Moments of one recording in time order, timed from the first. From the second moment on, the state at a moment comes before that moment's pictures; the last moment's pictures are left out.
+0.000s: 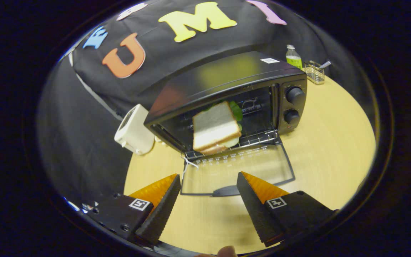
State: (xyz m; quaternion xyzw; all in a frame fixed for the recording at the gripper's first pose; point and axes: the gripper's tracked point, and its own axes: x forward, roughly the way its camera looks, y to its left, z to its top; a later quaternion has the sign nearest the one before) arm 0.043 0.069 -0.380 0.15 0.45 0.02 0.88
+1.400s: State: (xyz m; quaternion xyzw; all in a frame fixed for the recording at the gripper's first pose) arm 0.025 0.037 -0.470 0.02 0.48 0.01 0.87
